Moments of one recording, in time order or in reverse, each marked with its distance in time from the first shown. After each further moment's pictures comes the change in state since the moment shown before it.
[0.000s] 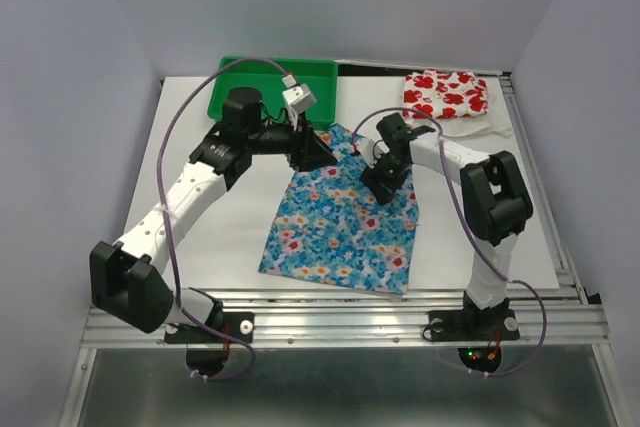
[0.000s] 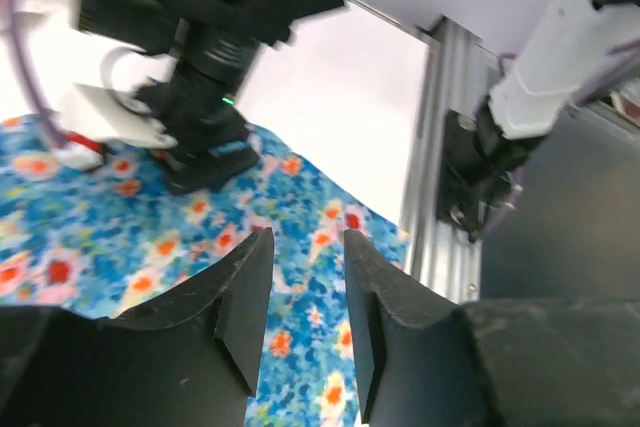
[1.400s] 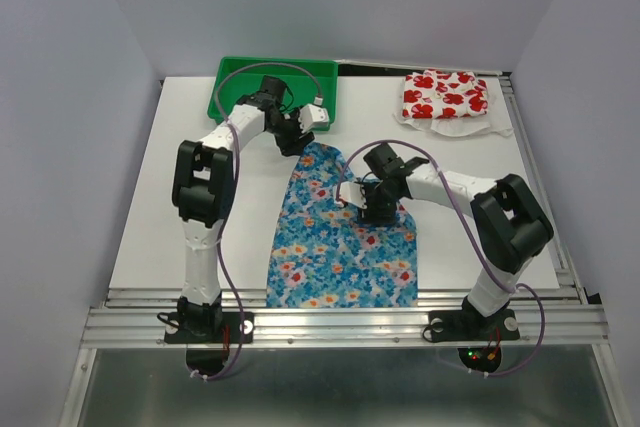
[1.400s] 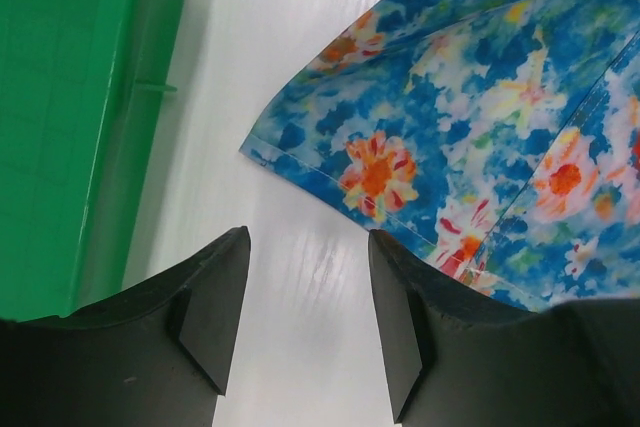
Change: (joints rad) left arm 0.177 0.768 0.546 -0.459 -0.420 1.027; right arm 0.205 -0.223 -0.314 0.167 0.058 -0.510
